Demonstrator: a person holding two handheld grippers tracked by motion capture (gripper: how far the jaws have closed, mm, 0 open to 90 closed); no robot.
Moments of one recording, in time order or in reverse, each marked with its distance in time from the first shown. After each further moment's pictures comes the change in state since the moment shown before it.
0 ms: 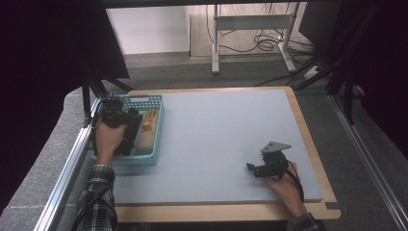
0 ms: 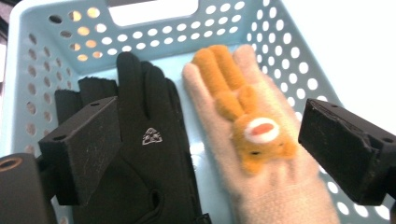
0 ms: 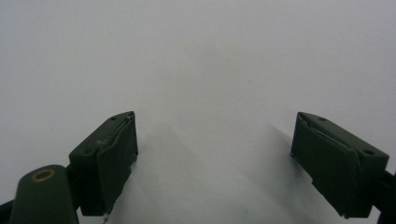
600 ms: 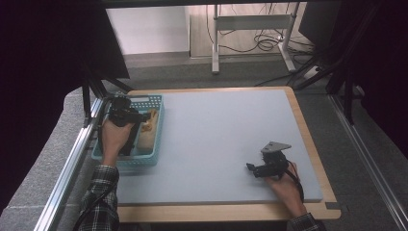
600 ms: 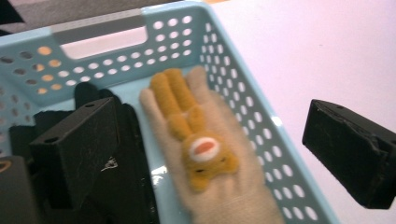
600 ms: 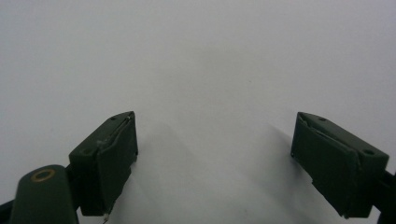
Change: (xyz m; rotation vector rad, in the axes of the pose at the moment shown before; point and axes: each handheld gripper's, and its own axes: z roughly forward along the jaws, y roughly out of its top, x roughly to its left) left arm -0.029 0.009 -0.008 -0.057 -0.084 0.059; right arm 0.000 0.000 0.000 0.000 0.000 0.000
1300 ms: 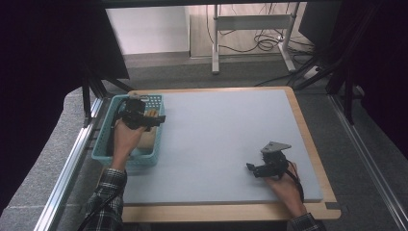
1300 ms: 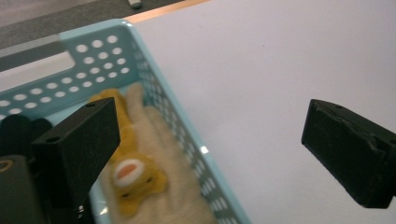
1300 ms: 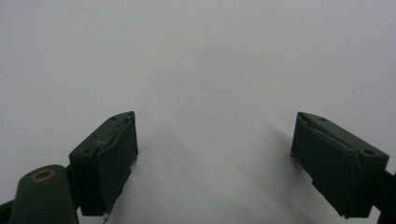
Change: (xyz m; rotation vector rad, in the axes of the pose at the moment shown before) left arm -0.046 0.005 0.007 -0.015 -0.097 0.108; right arm 0.000 0.000 0.000 0.000 0.000 0.000
